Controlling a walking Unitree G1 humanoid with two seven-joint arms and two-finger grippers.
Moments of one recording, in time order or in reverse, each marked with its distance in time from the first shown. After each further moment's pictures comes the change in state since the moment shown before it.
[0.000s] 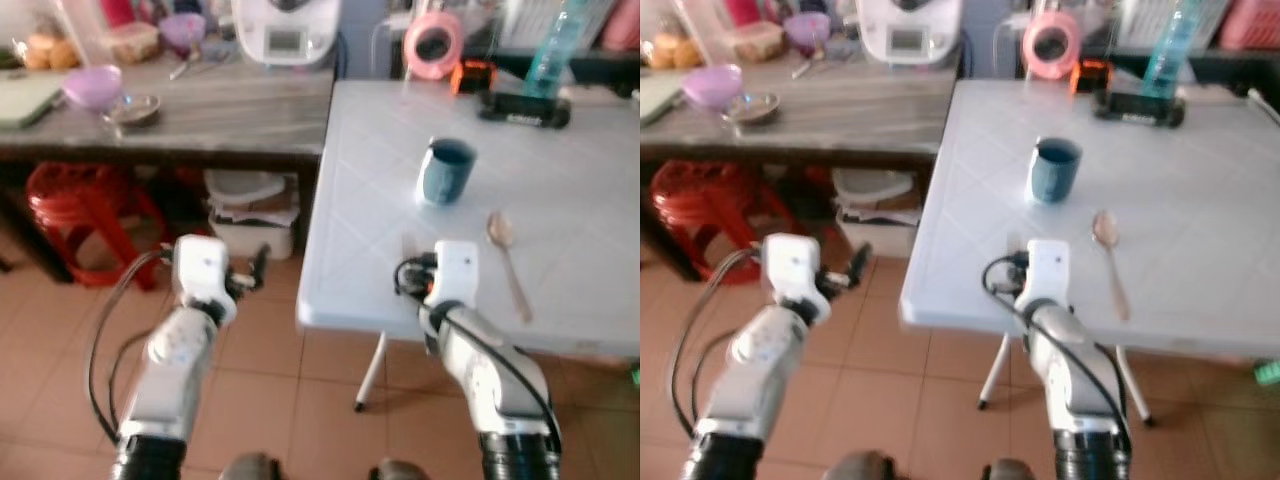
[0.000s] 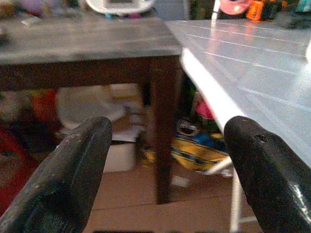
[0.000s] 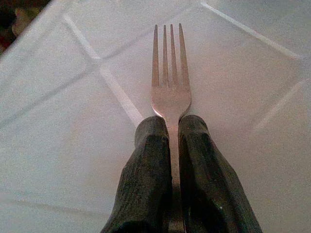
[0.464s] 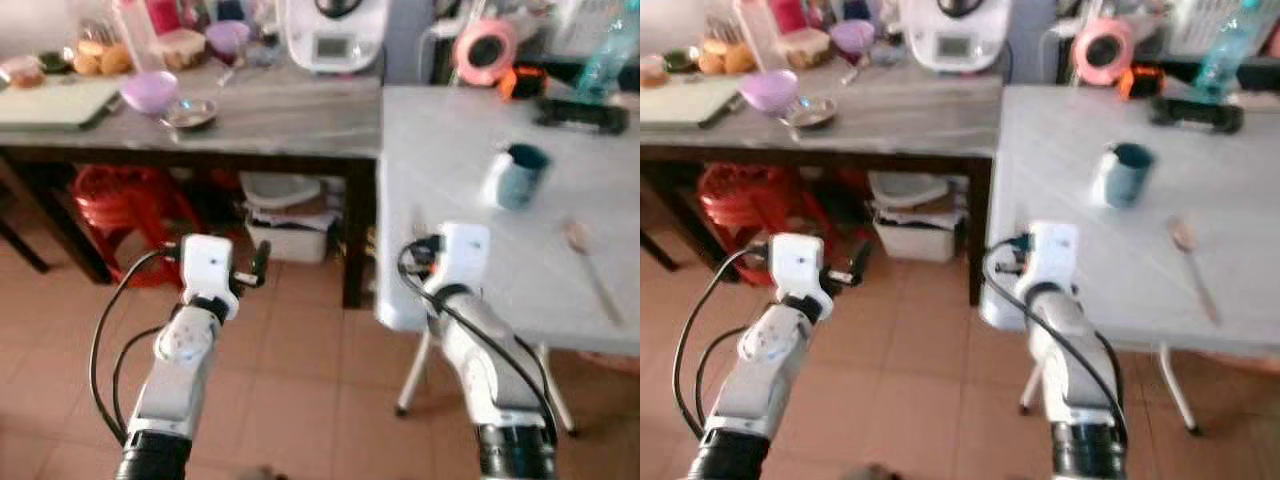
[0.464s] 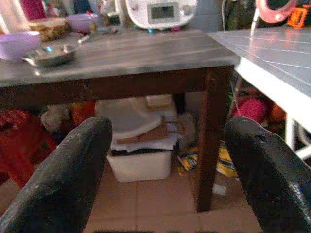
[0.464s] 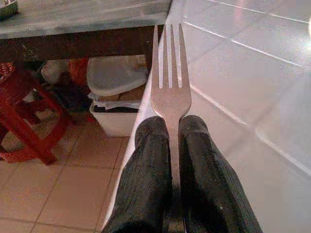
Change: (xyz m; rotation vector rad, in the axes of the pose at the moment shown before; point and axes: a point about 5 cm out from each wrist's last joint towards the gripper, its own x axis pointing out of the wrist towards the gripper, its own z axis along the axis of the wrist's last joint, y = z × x) left arm 0.007 -0.001 0.004 0.053 -0.037 0.026; right arm 0.003 0.000 0.018 0.003 -0.154 -0.014
